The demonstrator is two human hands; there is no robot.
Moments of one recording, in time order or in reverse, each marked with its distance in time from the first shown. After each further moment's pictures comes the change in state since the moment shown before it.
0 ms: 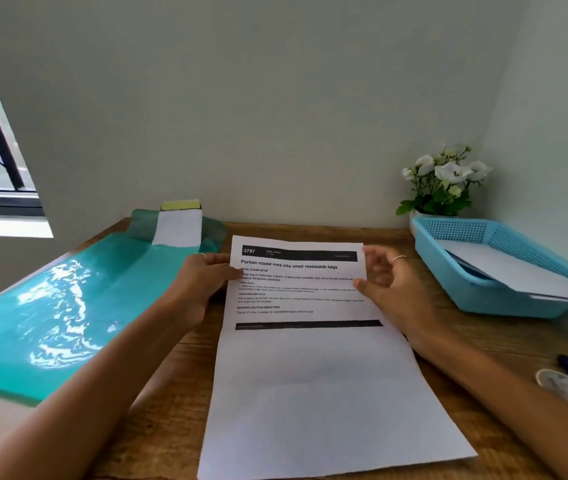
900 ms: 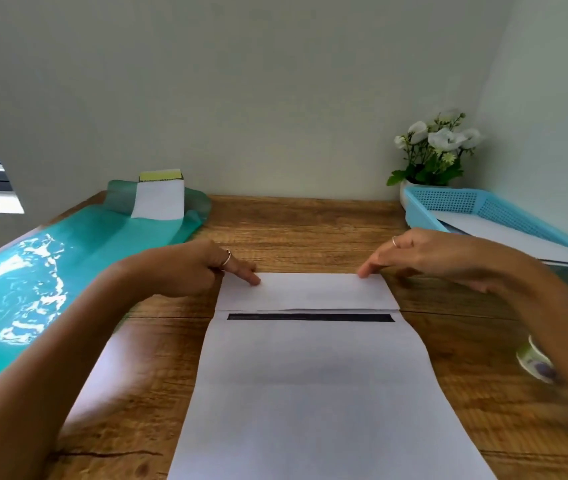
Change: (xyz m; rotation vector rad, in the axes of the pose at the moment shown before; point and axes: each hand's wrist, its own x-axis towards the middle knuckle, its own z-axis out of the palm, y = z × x) left_hand -0.016 0.017 -0.018 1.104 -0.640 0.458; right_hand 0.008 -0.034 -0.063 -0.391 -0.710 0.238
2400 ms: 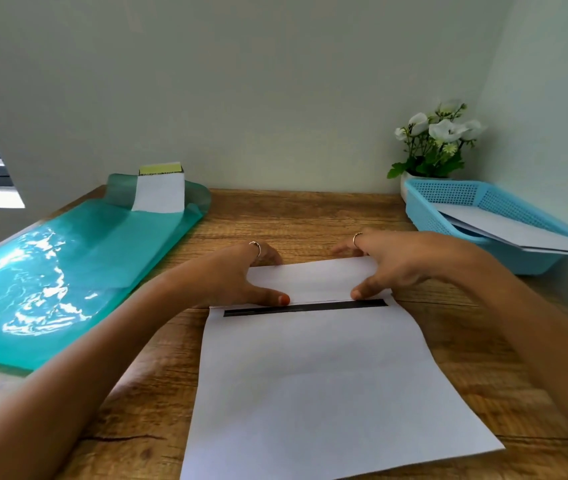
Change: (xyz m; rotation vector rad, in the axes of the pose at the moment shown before) left_hand 0.018 0.030 0.031 0.019 0.116 -0.116; right_hand 0.018 -0.027 0.024 -0.619 0.031 -0.006
